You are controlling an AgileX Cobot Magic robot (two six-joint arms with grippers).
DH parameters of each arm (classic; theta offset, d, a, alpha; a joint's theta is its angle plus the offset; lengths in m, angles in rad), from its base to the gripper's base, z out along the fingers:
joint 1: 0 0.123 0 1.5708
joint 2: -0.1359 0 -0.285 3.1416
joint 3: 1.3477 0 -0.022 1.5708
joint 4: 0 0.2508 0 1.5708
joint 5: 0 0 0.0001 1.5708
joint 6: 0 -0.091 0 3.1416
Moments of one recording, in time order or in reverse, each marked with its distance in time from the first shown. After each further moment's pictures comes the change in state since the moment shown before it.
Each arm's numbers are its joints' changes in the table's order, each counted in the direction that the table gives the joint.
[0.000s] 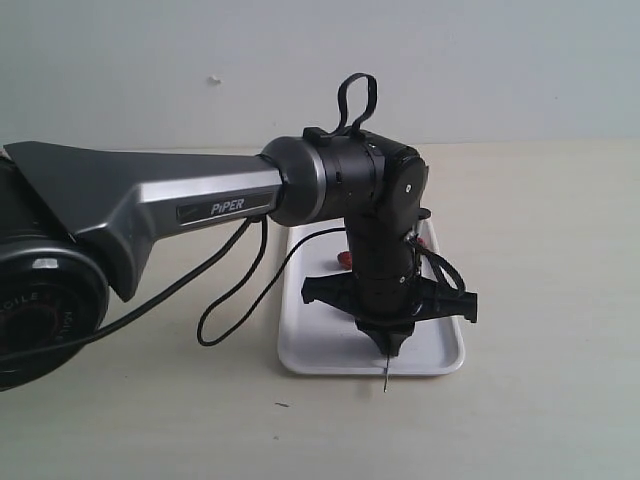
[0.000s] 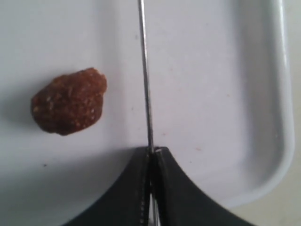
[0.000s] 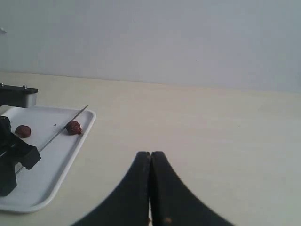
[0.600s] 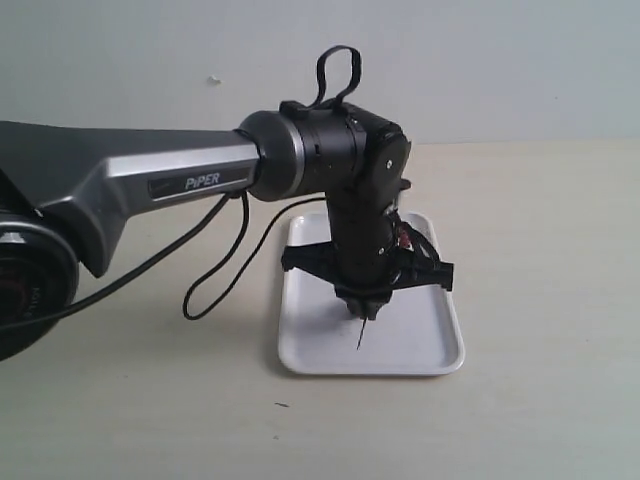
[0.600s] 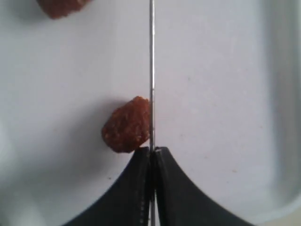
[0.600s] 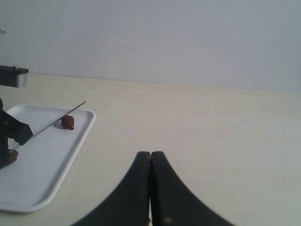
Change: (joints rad) left arm 0.033 0.049 0.002 0.104 -0.002 0.026; right arm 0.000 0.000 0.000 0.000 0.000 0.000
